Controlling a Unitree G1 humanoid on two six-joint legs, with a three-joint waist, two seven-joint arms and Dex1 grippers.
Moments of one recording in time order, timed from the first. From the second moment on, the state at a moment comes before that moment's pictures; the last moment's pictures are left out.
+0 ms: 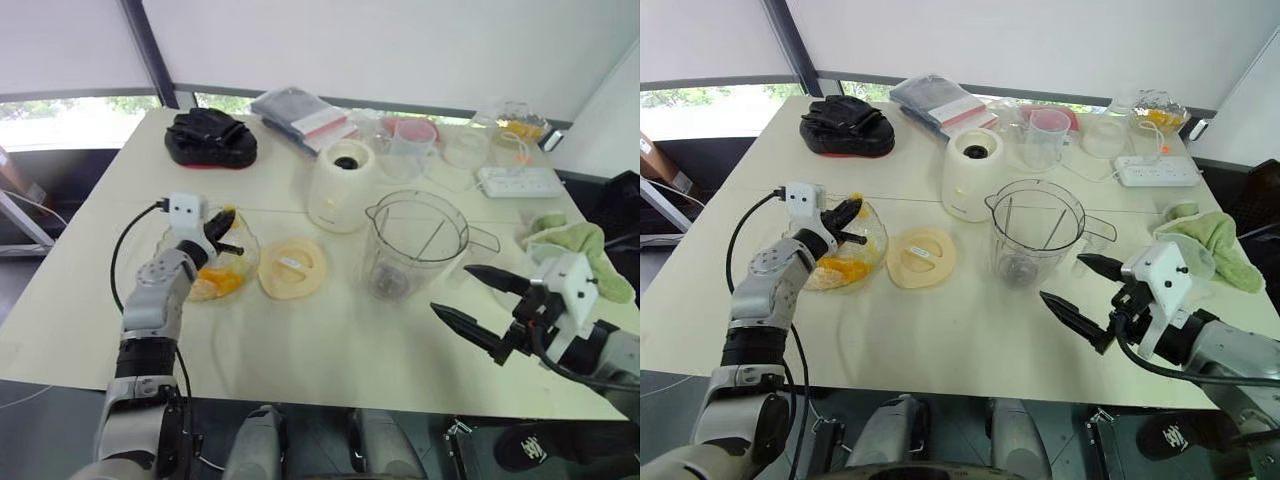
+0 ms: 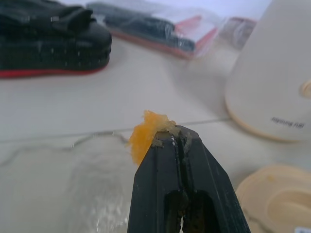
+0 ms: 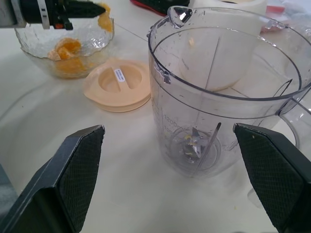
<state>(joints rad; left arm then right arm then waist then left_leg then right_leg) -0.47 0.33 0.19 0.23 -0.27 0.31 -0.44 0.29 -0.79 -0.50 -0.80 0.80 0.71 0.62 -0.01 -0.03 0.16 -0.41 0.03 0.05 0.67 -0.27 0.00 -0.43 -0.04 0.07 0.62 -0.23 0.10</state>
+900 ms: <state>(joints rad) -1.13 0.27 0.06 0.53 -0.34 0.21 -0.80 0.35 -0.63 -0.43 -0.84 0.69 0.63 0.50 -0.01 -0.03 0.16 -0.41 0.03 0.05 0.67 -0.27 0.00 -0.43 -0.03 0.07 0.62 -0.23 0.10</state>
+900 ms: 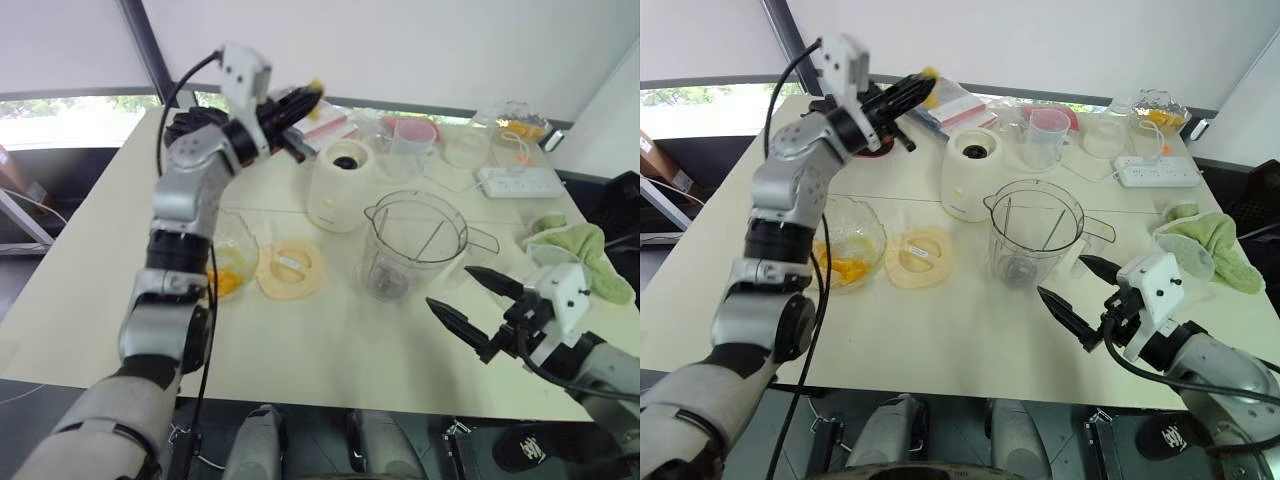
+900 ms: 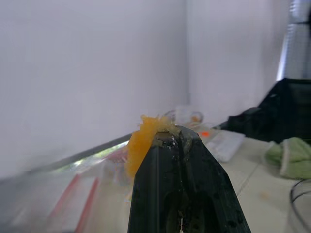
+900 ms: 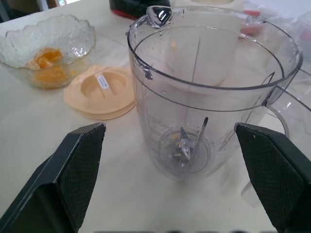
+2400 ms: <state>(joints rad) -1.39 0.06 -0.13 1.18 -0.07 -0.16 -1.47 0.59 -0.41 -0.29 -0.98 0.47 0.47 0.33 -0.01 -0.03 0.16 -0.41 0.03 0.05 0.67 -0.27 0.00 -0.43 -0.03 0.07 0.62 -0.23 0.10</state>
